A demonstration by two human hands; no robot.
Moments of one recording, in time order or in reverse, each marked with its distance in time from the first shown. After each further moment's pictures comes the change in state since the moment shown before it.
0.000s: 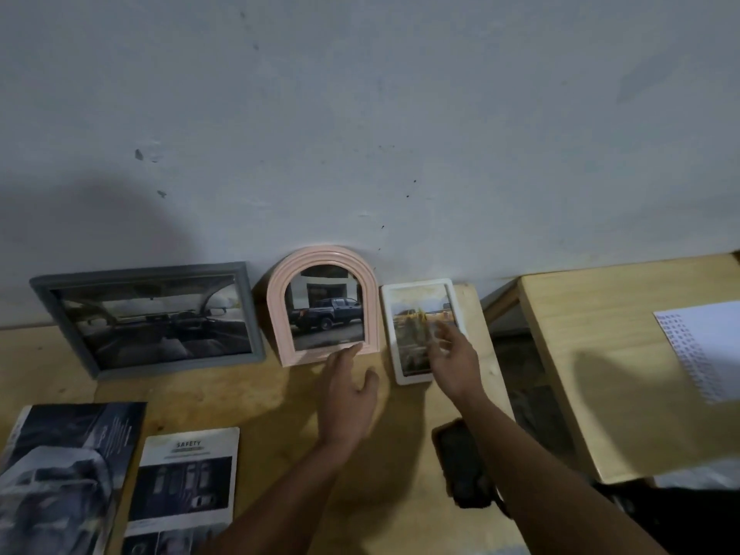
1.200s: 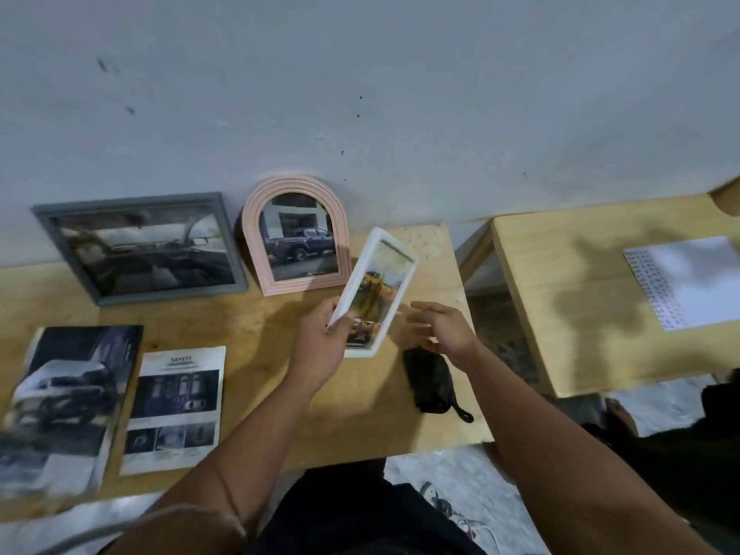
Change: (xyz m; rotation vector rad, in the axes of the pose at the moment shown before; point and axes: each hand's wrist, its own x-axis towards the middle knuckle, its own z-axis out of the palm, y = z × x) left_hand -0.077 0.031 -0.006 -0.119 -0.095 0.021; right_hand -0.051 0.066 -0.062 0.420 -0.353 0.387
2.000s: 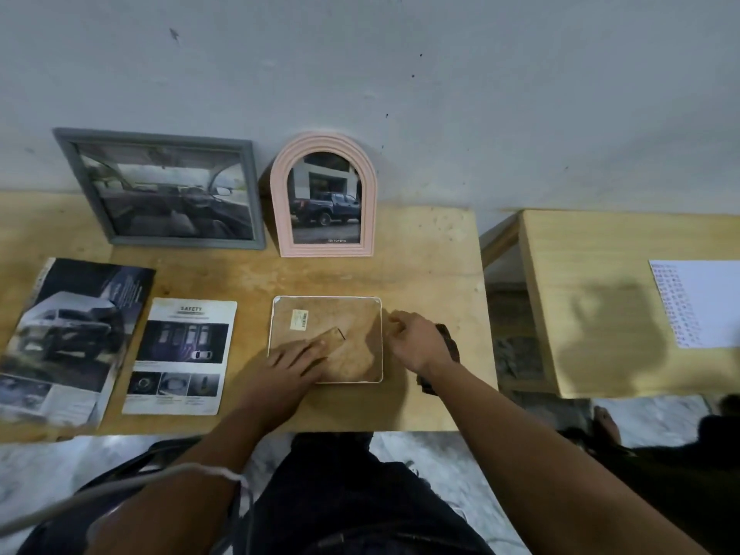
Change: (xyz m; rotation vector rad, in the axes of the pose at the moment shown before) left_hand -0.056 -0.164 -0.062 1.270 -0.452 0.434; right_hand -0.014 0.042 0.070 -0.976 -0.012 -0.237
